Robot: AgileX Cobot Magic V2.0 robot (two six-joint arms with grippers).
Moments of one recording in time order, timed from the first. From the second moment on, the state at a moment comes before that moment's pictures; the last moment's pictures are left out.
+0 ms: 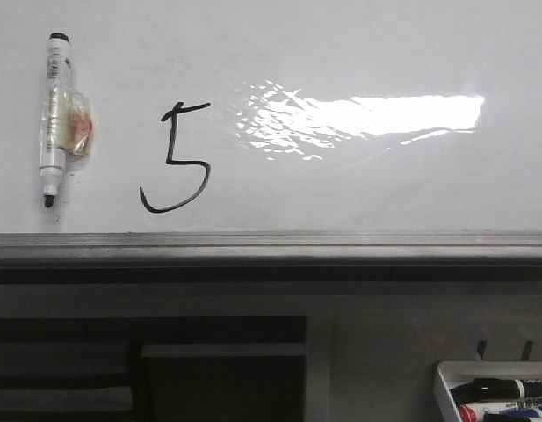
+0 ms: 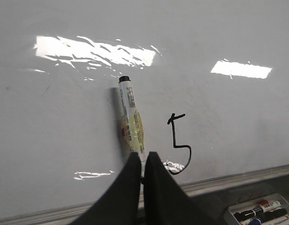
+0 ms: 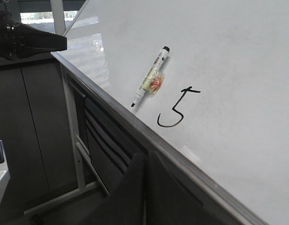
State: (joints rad) left arm -0.55 0.12 -0.20 0.22 0.23 -0.51; right arm 0.93 0.23 -0.25 -0.12 0.16 0.04
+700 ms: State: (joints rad) left arm -0.55 0.12 -0.19 0.22 0.23 -0.51; right arm 0.93 0.19 -0.20 -0.12 0.18 0.04
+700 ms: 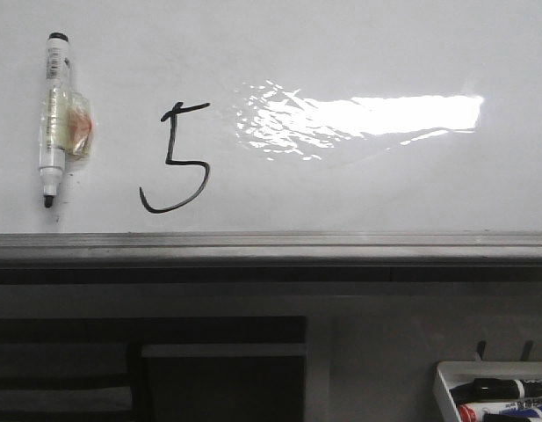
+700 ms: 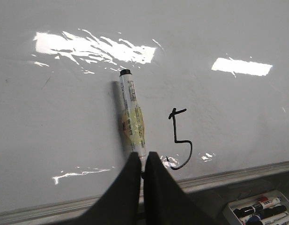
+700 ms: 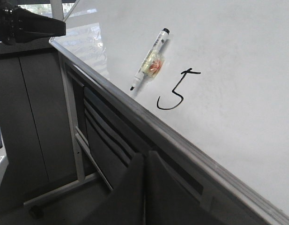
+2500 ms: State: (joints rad) left arm 0.01 -0.01 0.00 0.03 0.33 -0.14; right arm 0.93 0.19 -0.20 -0.12 0.18 0.04
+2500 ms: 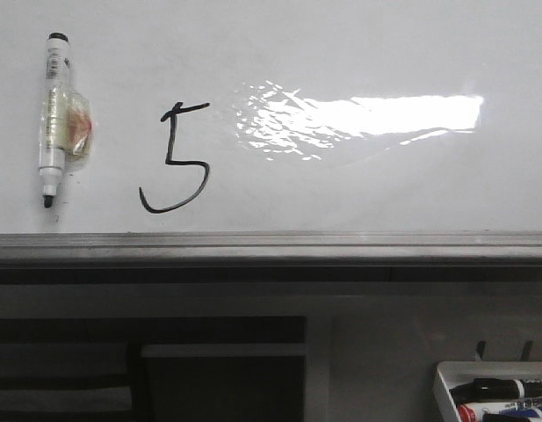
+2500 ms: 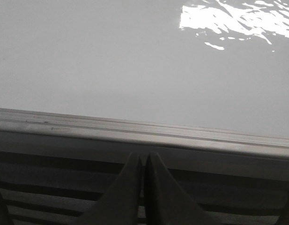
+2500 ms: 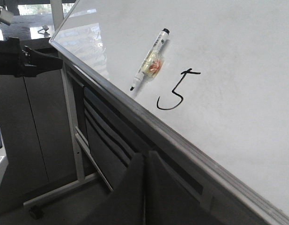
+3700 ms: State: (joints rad) left arm 0.01 -0.01 0.00 0.03 0.33 -0.14; right arm 0.76 0.20 -0.20 -0.11 0.10 0.04
